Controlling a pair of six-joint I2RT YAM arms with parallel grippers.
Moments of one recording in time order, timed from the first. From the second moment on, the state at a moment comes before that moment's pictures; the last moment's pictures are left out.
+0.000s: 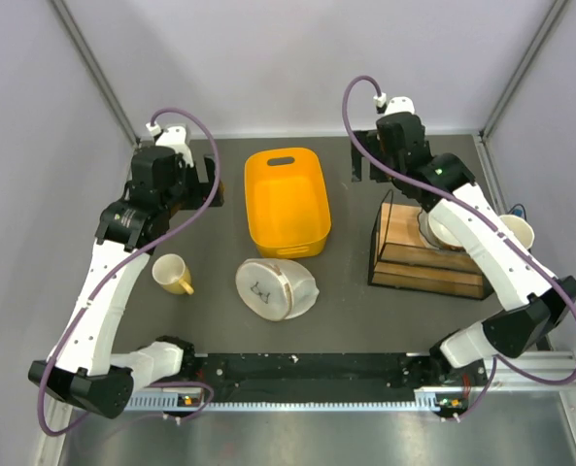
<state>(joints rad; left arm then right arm) -0.28 1.13 1.40 -0.77 -0.11 -0.22 0.57 1.46 1.67 -0.81 0.41 0.25</state>
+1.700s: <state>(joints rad) -0.40 1.21 1.13 -0.84 0.42 -0.48 1.09 1.41 1.00 -0.20 0.00 0.45</state>
